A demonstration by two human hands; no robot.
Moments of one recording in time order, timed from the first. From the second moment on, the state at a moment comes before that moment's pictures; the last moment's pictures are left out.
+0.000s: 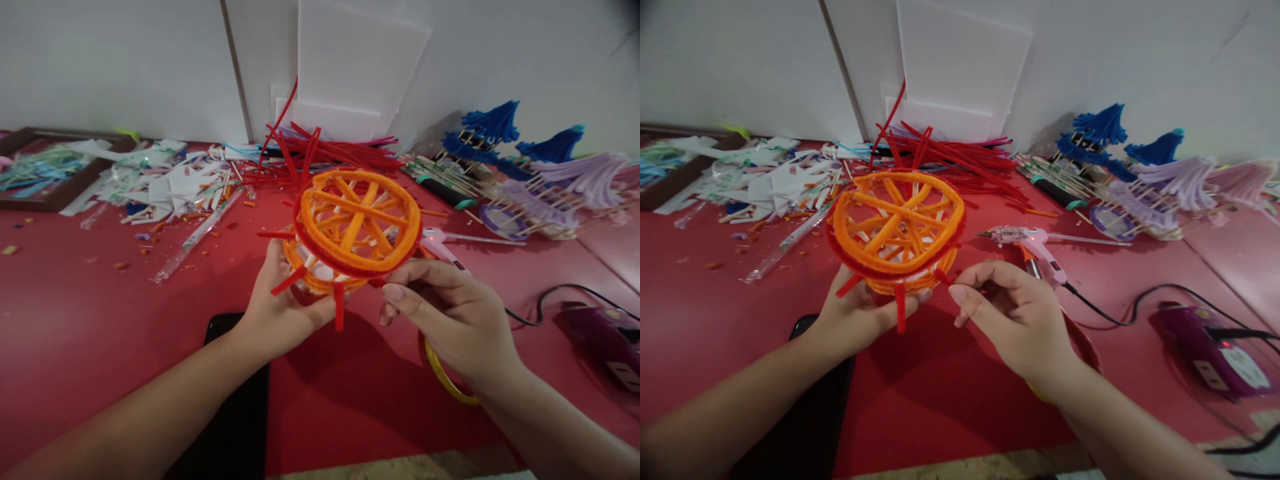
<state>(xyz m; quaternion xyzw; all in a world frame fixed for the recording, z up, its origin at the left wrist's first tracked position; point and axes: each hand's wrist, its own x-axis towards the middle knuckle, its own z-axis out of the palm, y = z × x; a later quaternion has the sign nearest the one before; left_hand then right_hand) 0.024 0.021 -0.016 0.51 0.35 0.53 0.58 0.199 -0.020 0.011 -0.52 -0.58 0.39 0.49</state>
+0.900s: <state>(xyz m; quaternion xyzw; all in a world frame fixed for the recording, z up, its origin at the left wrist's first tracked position) 0.019 0.019 -0.006 0.55 0.42 0.45 0.57 0.203 -0.023 0.003 -0.47 -0.47 0.57 0.48</state>
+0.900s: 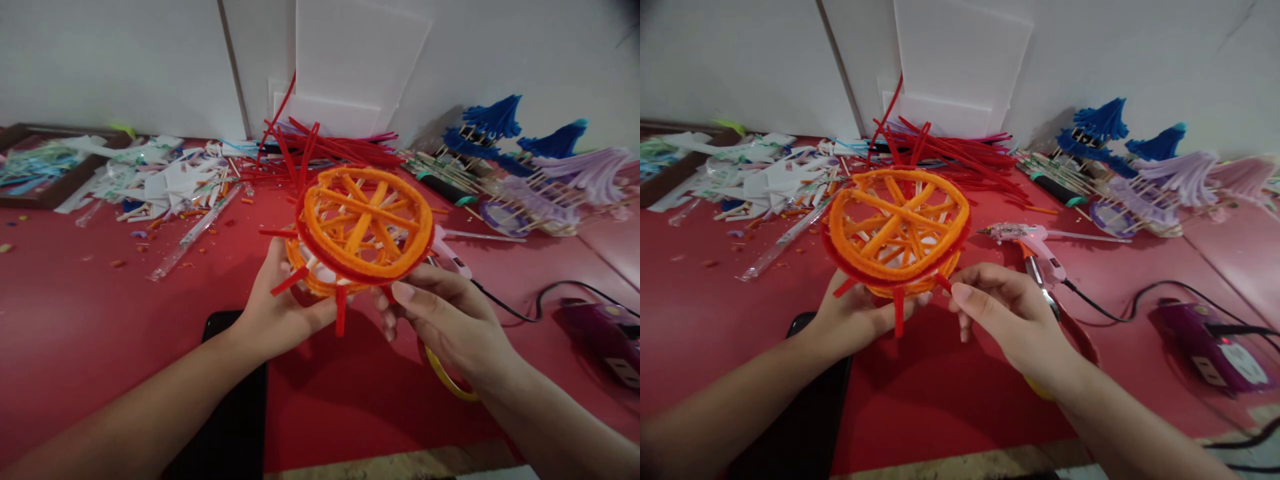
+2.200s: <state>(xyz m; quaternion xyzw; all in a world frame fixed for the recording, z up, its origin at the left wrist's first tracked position) 0.016 0.021 -0.006 0.59 0.27 0.41 0.64 0.204 -0.015 0.006 -0.54 -0.59 0.34 0.49</state>
